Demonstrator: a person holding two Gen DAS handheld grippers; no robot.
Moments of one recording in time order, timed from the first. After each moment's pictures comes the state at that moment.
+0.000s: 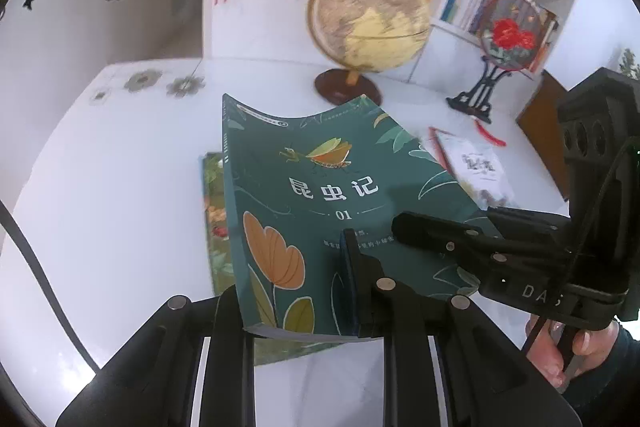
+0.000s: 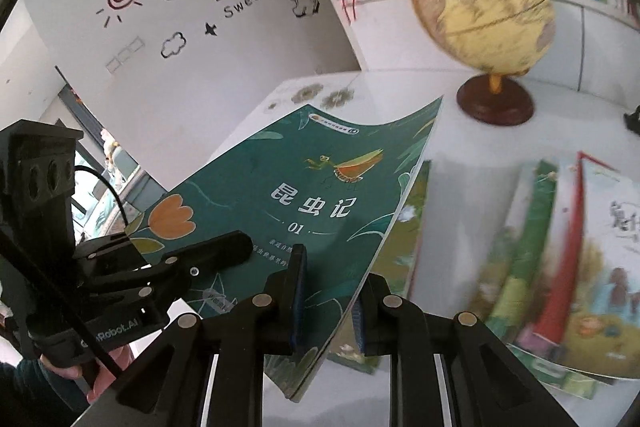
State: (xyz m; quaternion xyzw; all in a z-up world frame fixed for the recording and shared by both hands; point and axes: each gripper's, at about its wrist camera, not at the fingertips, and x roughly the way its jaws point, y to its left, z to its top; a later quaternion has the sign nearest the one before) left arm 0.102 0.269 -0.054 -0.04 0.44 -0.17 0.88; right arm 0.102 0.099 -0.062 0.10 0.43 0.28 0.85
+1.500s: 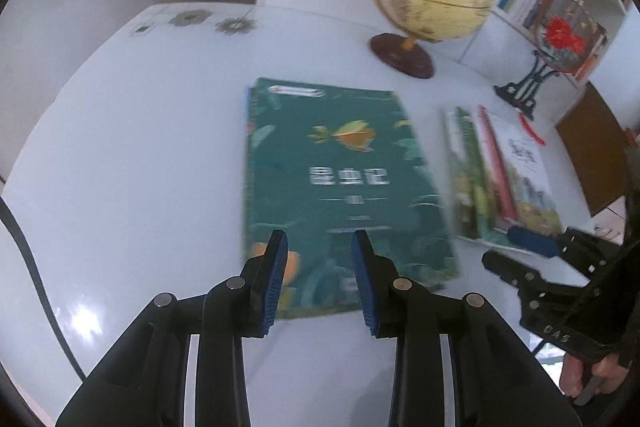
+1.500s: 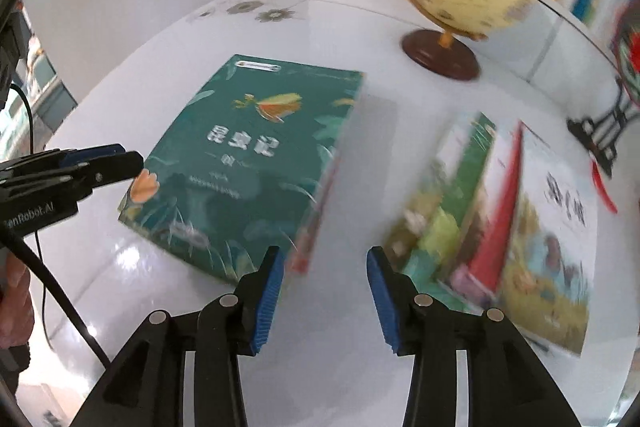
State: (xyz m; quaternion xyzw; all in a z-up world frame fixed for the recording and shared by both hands) left arm 0.080 0.279 -0.088 -0.08 0.48 -0.09 0.87; right arm 0.079 0.096 -0.108 -0.09 0.51 0.15 0.84
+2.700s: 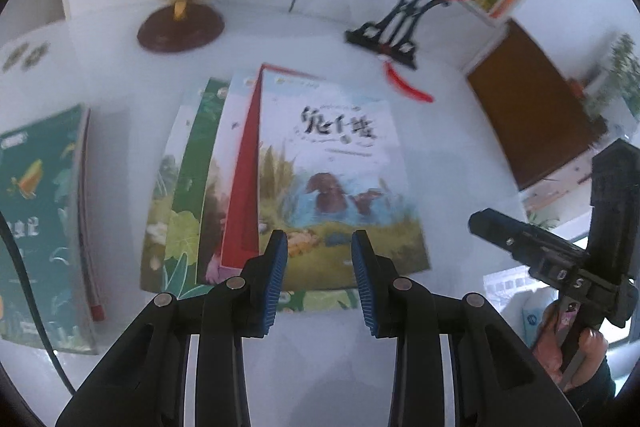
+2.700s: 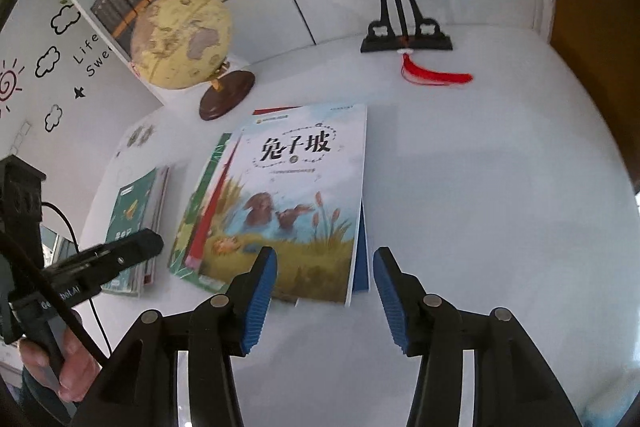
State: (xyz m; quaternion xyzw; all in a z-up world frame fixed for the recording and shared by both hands) left arm 0.125 0.003 -0.083 -0.08 0.53 -0.22 0.81; right arm 0.061 -0.230 -0.079 0.16 0.49 0.07 0.85
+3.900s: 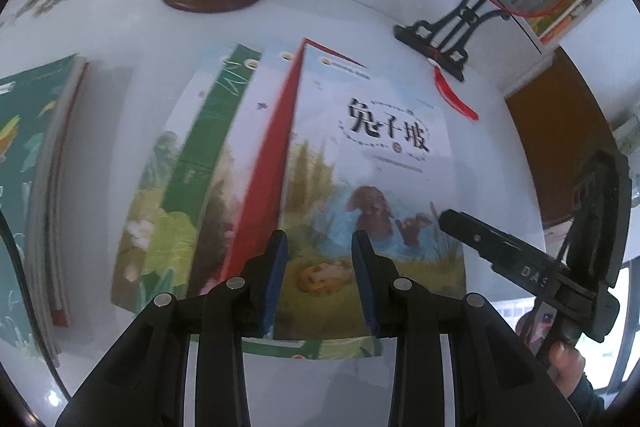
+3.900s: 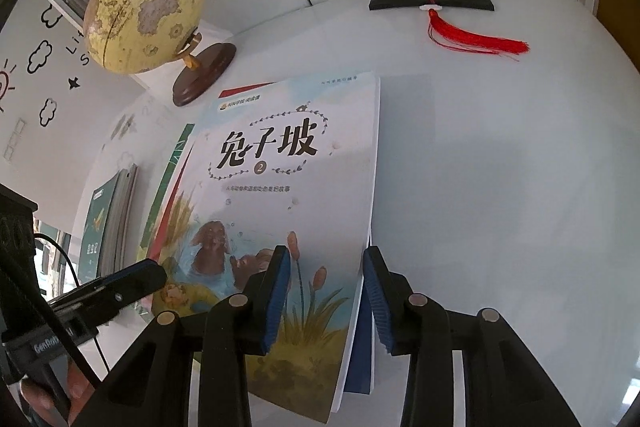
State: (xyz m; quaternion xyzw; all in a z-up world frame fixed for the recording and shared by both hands) left arm 0.151 0.006 -0.125 -0.13 0.55 -0.17 0.81; right arm 0.131 -0.226 -0.150 0.17 0.52 0.09 0.83
